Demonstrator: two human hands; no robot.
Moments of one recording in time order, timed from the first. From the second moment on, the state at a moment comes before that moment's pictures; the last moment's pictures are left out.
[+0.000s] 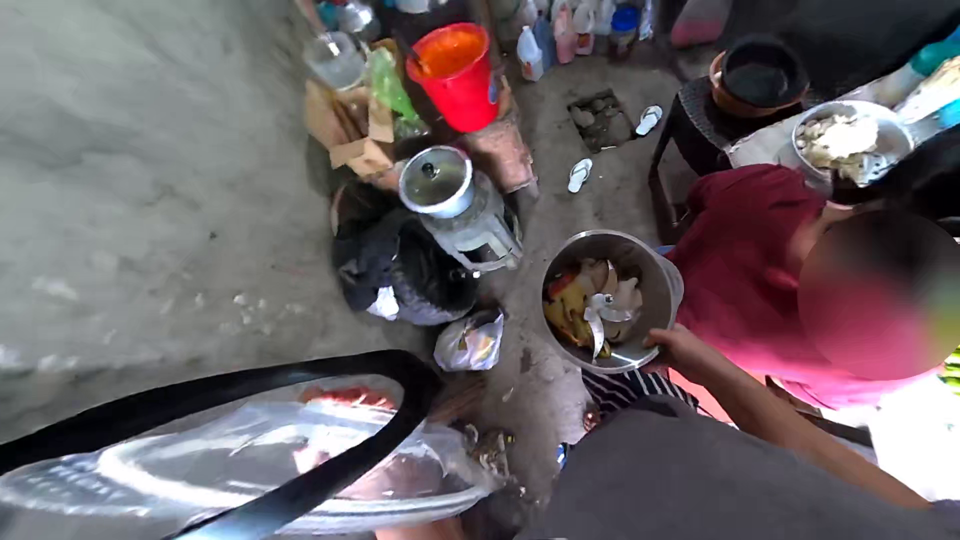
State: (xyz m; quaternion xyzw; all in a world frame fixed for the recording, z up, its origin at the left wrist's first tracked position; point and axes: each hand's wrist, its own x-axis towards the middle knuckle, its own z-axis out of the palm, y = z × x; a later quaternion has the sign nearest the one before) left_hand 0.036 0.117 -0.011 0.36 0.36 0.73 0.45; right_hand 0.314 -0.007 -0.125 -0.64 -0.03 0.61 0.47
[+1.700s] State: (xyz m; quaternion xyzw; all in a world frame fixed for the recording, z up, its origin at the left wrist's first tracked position) left_hand 1.252 1.043 -0.033 0.35 -0.06 0.23 0.91; right_hand 1.249 0.662 -0.071 -0.54 0.35 0.20 0.74
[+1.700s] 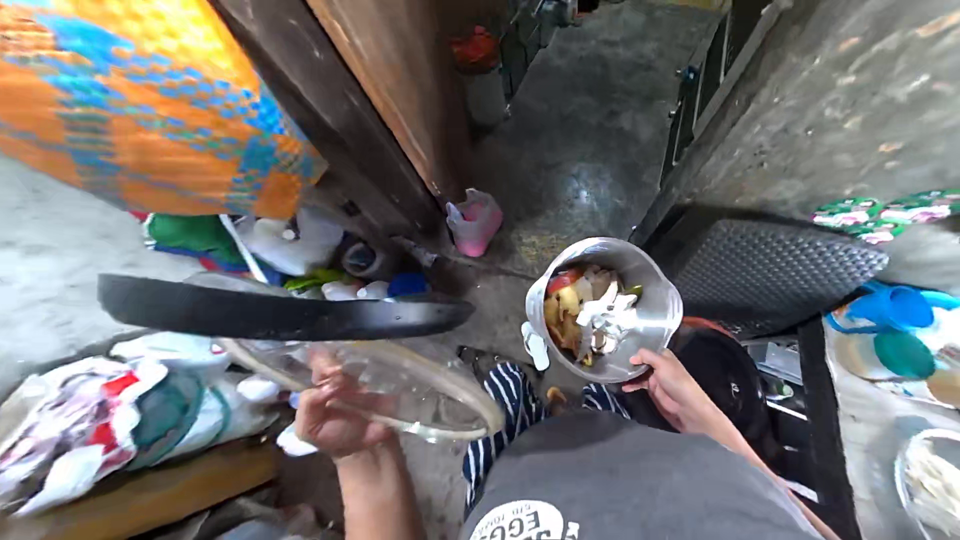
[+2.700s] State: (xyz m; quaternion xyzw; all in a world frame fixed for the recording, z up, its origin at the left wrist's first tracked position) left_hand 2.112 0.974 -0.002 0.39 -0.07 0.02 0.92; right_hand 1.932 0.634 -0.066 -0.58 0.51 0.05 0.63
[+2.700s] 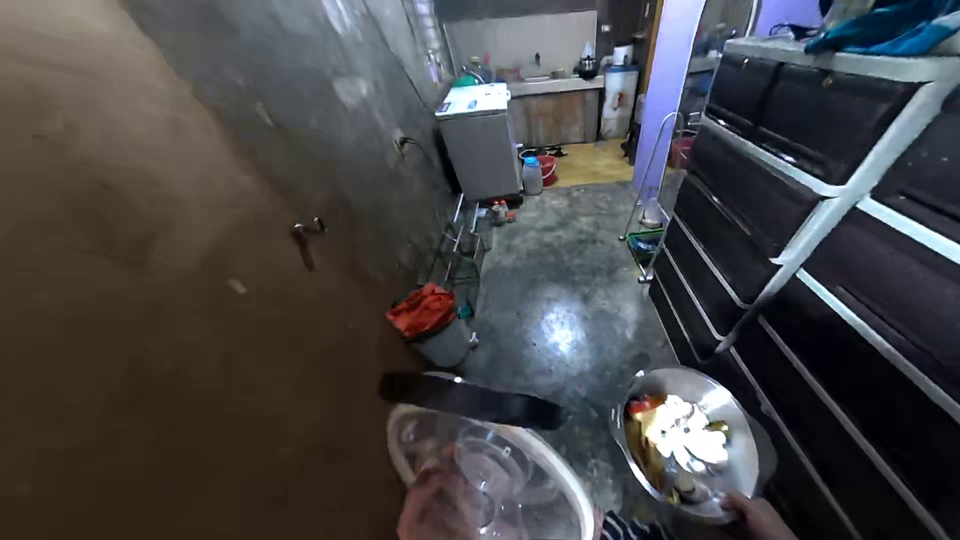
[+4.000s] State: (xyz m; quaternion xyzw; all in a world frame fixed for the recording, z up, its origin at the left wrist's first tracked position) left_hand 3.223 0.476 0.034 0.36 -0.09 -0.02 0.93; right_hand 3.024 0.143 -0.029 -0.45 0.55 -0.04 0.70
